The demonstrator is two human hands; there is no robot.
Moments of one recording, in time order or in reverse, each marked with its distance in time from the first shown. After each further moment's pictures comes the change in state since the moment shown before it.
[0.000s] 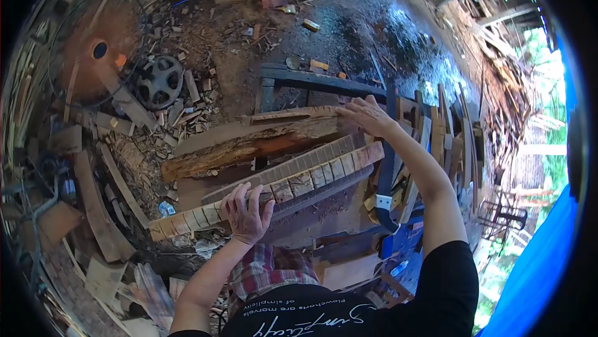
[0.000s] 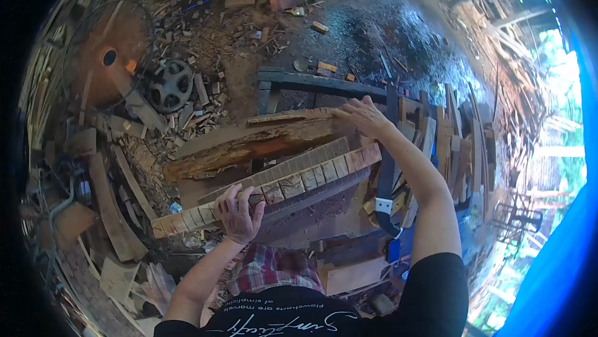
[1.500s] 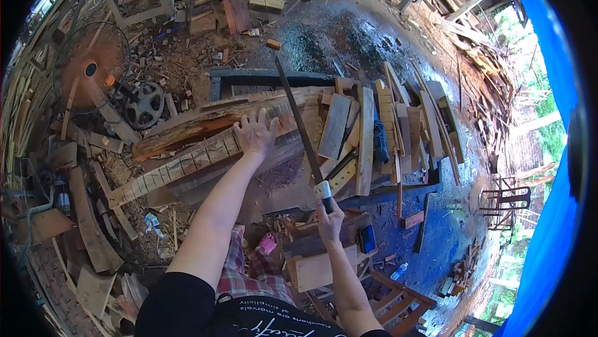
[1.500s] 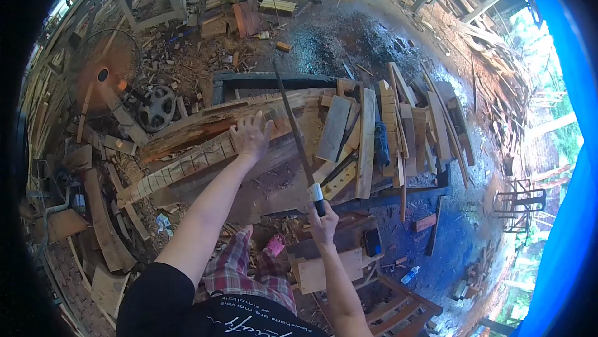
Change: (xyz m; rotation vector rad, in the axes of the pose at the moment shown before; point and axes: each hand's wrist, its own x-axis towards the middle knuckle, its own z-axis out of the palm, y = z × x) left_hand 0.088 0.144 0.113 0.154 -0.008 -0.074; right_hand -0.231 -0.298 0.079 1.500 1.002 1.092
